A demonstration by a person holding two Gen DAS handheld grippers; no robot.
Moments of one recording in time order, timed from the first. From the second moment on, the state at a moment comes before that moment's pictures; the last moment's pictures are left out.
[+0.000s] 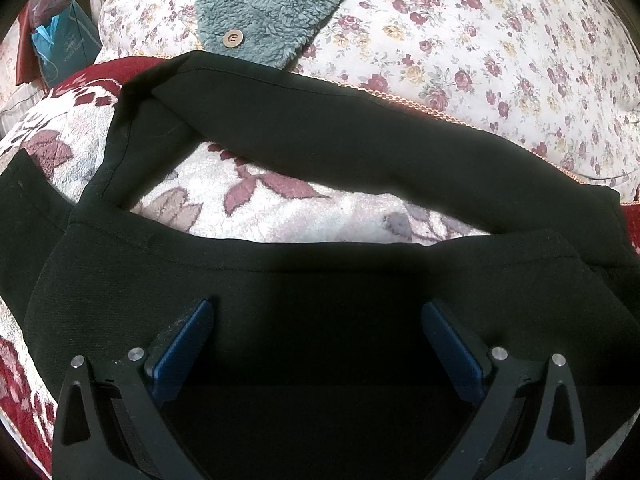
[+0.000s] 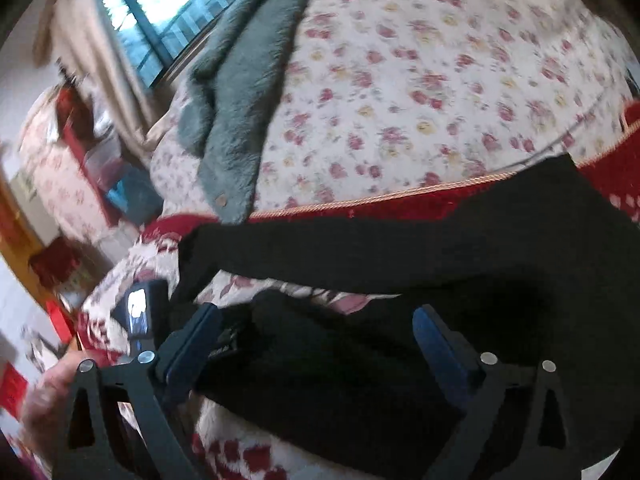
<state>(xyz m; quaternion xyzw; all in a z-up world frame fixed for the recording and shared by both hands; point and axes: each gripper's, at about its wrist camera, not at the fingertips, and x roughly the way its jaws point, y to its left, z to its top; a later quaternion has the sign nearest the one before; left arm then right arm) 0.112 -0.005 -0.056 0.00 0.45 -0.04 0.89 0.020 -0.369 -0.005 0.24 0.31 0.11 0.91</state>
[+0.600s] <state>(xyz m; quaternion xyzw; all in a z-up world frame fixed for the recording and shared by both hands) 0.111 -0.006 -0.057 0.00 0.45 -0.04 0.89 0.010 -0.365 0.007 0.33 0.28 0.10 0.90</state>
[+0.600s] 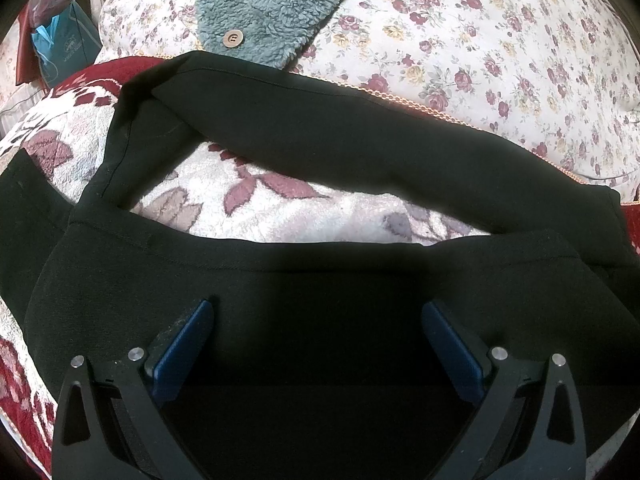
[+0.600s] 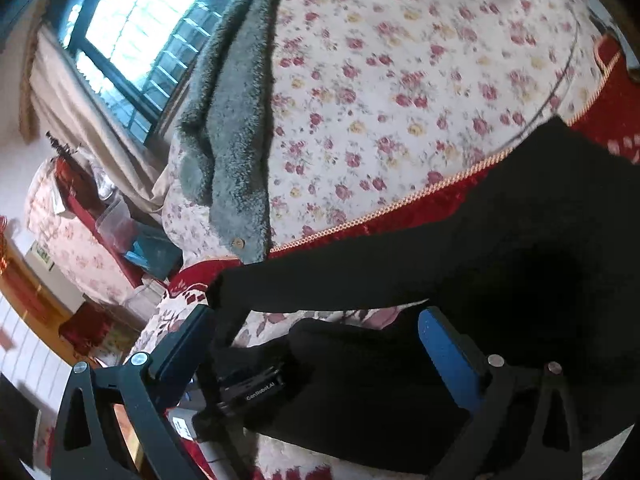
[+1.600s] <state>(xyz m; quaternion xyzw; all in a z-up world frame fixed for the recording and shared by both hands) 0.112 -0.006 -0.056 0.00 0.45 -0.04 0.89 0.005 -0.461 0.022 0.37 0.30 -0.04 0.88</state>
